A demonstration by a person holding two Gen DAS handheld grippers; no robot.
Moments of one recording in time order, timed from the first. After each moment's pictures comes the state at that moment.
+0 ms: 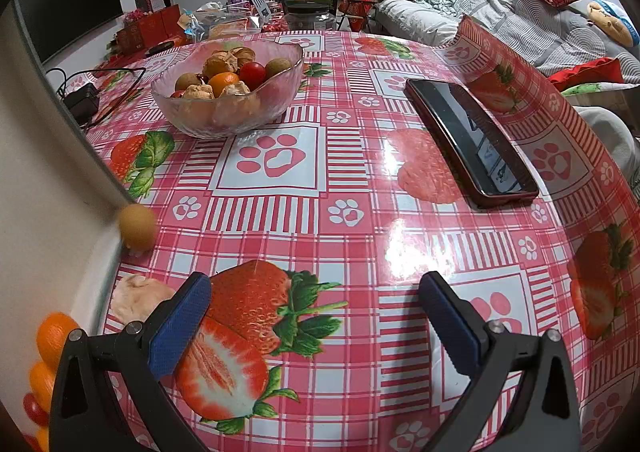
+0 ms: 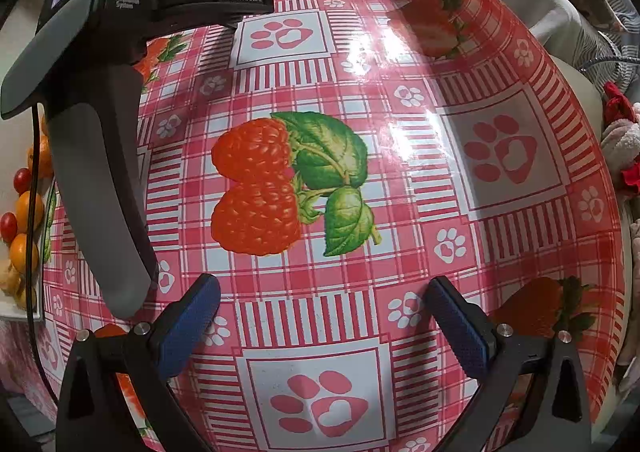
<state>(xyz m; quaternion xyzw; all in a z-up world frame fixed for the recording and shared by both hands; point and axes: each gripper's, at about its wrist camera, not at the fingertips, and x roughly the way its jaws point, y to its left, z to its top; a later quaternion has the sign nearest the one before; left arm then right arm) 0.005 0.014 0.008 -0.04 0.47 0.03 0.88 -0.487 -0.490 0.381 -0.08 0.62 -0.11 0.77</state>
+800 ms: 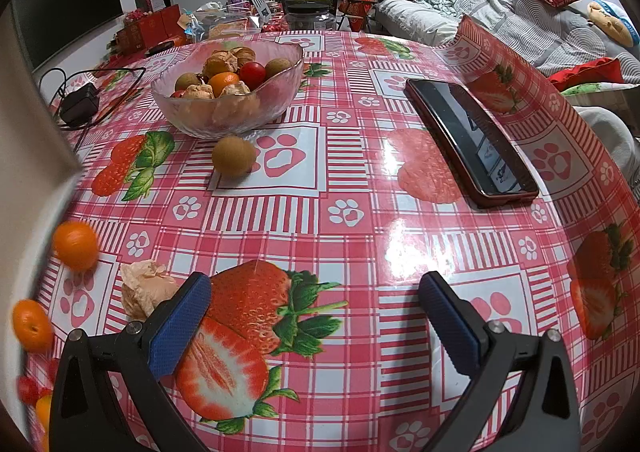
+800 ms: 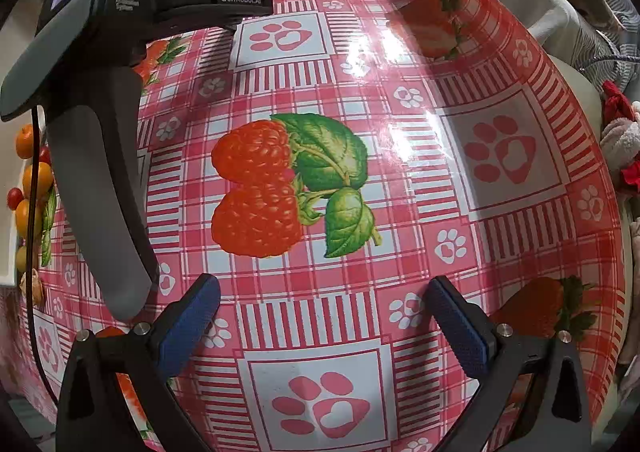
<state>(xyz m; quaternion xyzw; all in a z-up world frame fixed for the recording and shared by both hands) 0.006 0.015 0.010 -0.04 0.47 0.03 0.88 -0.492 -0.482 0.379 -0.07 0.64 -0.11 0.76</state>
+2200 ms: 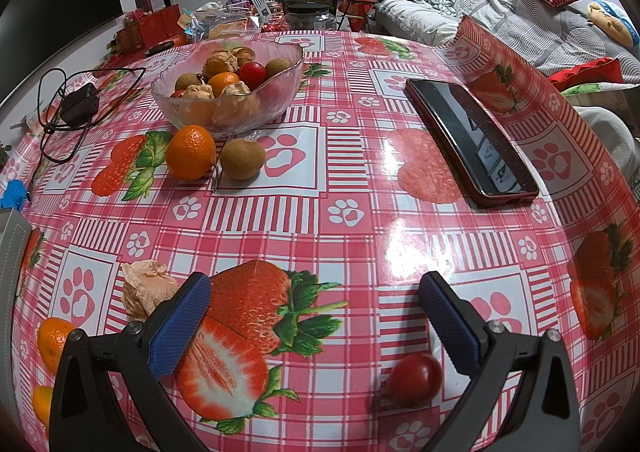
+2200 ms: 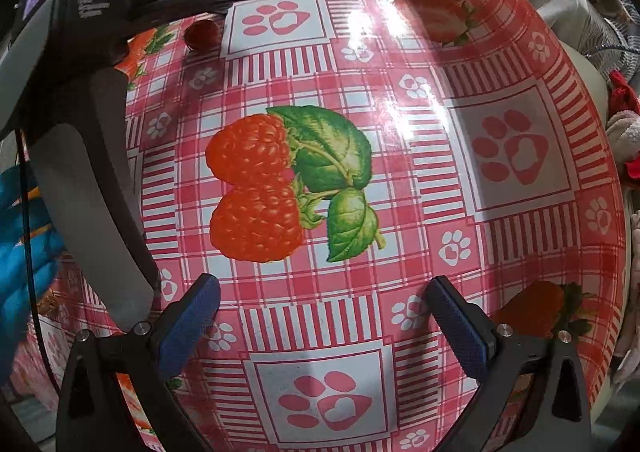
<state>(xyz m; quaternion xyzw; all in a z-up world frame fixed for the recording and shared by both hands) -0.002 0.001 -0.004 -0.04 0.47 0.03 0.88 -0.477 -0.484 0.374 -0.06 0.69 -0.11 0.71</state>
